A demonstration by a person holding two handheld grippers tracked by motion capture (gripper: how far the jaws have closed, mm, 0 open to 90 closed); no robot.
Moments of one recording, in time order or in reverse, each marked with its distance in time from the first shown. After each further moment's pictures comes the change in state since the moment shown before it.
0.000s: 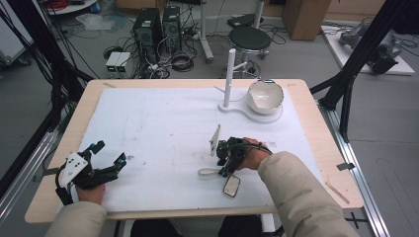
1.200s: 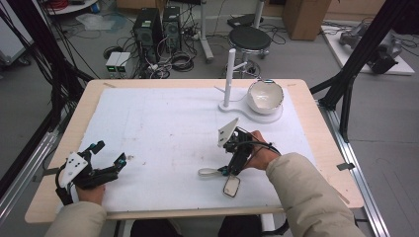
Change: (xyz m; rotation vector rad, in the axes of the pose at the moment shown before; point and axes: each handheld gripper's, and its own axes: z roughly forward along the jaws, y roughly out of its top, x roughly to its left) left arm 0.000 0.000 0.000 0.001 -0.001 0.003; right arm 0.006 -0.013 -0.024 -0.260 -0.174 0.030
